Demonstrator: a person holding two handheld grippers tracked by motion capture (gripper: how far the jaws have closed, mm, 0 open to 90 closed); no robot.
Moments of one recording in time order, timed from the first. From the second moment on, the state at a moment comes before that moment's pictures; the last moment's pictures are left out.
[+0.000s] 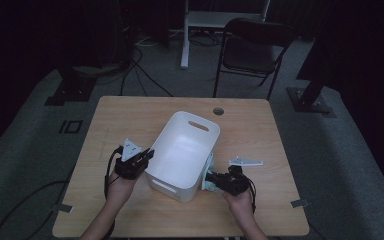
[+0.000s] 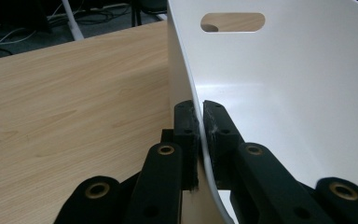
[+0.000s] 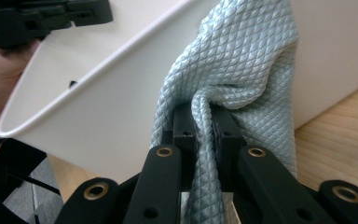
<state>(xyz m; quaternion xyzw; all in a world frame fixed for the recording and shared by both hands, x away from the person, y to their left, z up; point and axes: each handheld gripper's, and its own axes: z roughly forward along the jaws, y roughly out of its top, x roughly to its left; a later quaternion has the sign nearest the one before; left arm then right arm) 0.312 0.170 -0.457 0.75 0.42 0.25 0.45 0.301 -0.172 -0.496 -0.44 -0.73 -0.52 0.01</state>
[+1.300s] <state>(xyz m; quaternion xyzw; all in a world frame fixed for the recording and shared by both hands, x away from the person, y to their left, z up) 0.309 0.164 -0.456 0.74 0.44 0.27 0.43 0.293 -0.174 -0.501 -0.44 -0.73 -0.52 0.05</state>
